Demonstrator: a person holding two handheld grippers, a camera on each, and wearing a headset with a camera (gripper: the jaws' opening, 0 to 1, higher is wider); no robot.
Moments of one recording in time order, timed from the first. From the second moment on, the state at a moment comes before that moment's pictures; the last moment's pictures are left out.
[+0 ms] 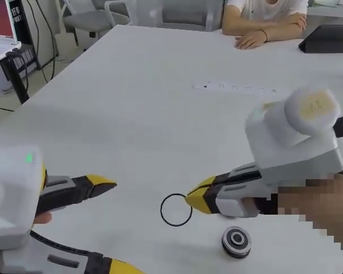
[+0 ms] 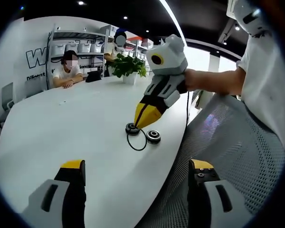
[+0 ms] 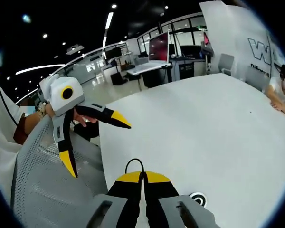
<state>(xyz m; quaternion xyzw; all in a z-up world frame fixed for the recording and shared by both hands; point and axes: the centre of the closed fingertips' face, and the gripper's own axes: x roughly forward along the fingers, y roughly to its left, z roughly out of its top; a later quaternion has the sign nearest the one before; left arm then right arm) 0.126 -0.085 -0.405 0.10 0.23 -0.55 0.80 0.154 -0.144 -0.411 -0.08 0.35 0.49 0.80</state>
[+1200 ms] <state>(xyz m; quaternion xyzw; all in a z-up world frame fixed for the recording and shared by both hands) 0.125 -0.084 -0.408 0.10 0.23 -0.55 0.80 0.162 -0.167 -0.475 -0.06 0.42 0.42 0.80</state>
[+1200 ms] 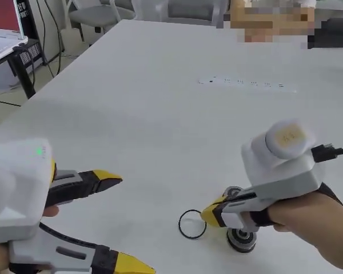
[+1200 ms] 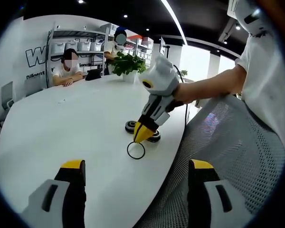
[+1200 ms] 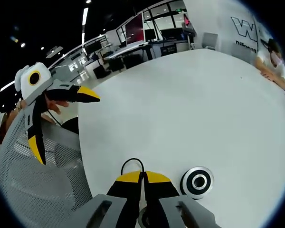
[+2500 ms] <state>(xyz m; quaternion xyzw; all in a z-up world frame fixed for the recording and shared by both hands) 0.122 -0.085 -0.410 0.11 0.24 -0.55 0.79 0.170 -0.169 -0.423 -0.07 0.36 0.42 0.83</state>
